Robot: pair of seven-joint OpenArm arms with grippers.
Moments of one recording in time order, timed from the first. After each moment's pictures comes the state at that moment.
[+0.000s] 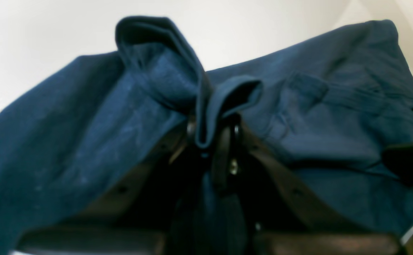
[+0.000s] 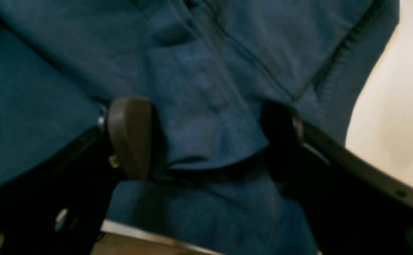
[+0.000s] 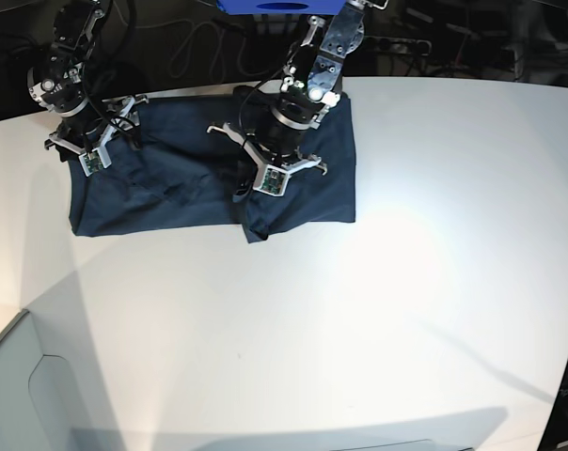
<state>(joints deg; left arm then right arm) 16.8 5.9 22.3 92.3 0.9 -4.2 17.0 -21.3 2.5 30.0 98.9 -4.4 47.0 -32.1</state>
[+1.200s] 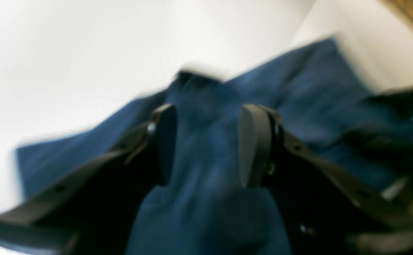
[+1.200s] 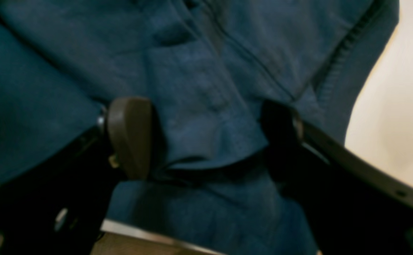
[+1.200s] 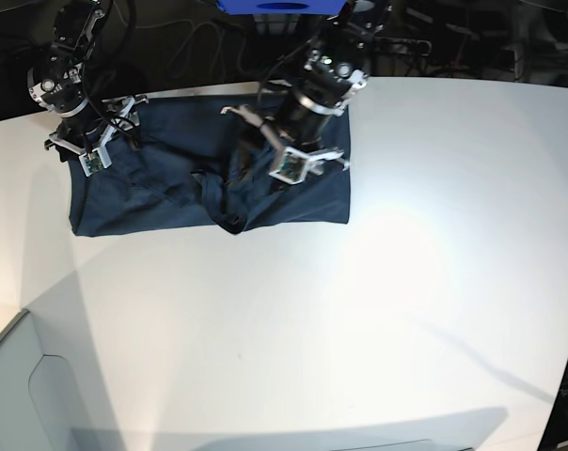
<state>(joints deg) 22.5 -0.9 21.5 107.3 0.5 -4.9 21.7 -21.3 2.6 29.9 99.0 -4.4 47.0 -32.2</state>
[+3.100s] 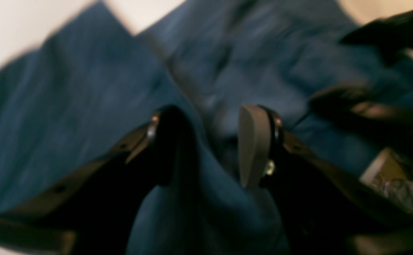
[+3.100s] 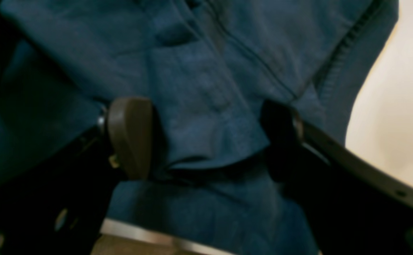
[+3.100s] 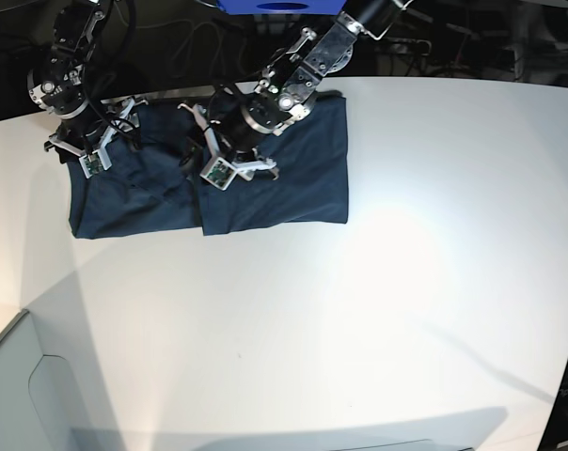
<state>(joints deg) 7.0 1.4 38.2 85.2 -5.8 -4.5 21.3 -20.9 2.5 29.9 99.0 -4.8 47.0 -32.7</state>
